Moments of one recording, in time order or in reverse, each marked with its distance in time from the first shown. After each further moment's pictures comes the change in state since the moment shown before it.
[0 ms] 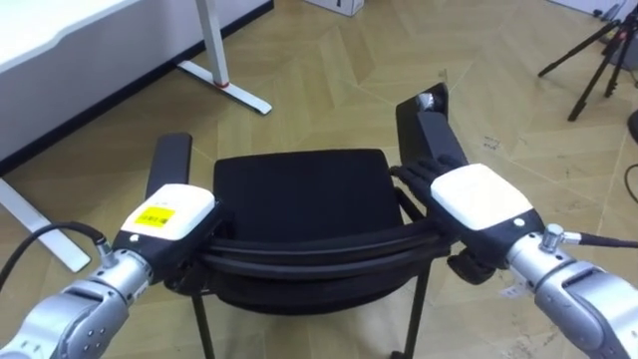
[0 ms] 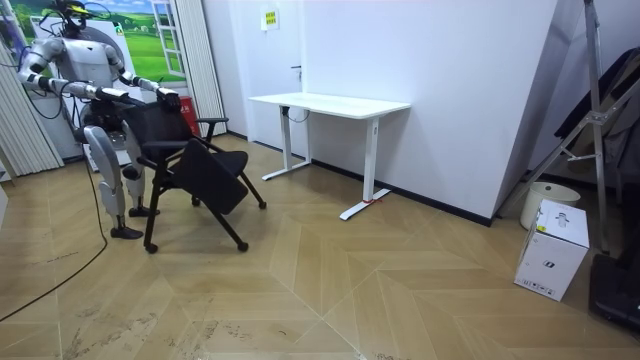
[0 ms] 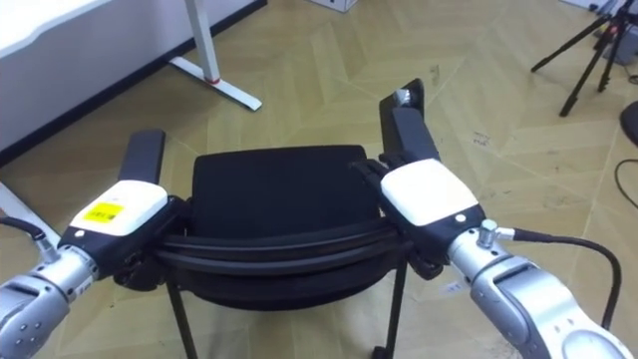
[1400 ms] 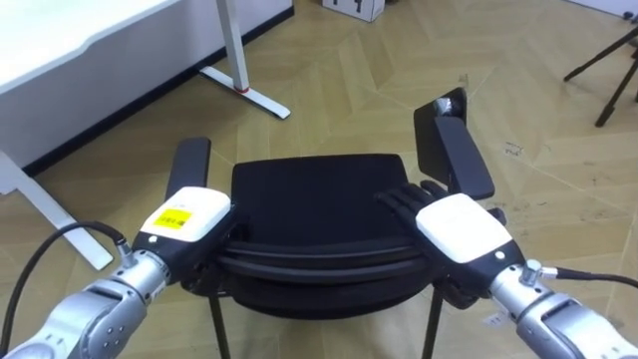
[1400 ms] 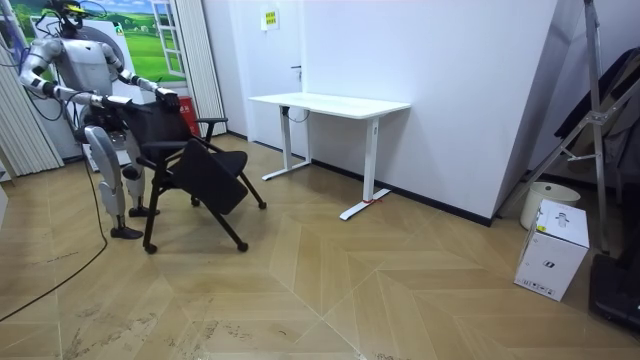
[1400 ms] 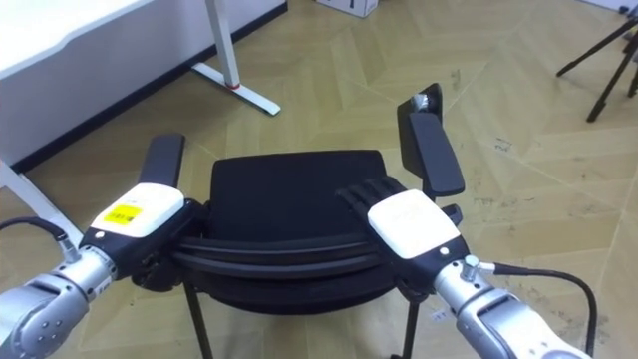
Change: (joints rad) left arm -0.054 0.006 -0.109 0.054 -0.033 0.013 0.061; right arm 0.002 0.006 0.152 0.164 -0.023 -0.010 -0.278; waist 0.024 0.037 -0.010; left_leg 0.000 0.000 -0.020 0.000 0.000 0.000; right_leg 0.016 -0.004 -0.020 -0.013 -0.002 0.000
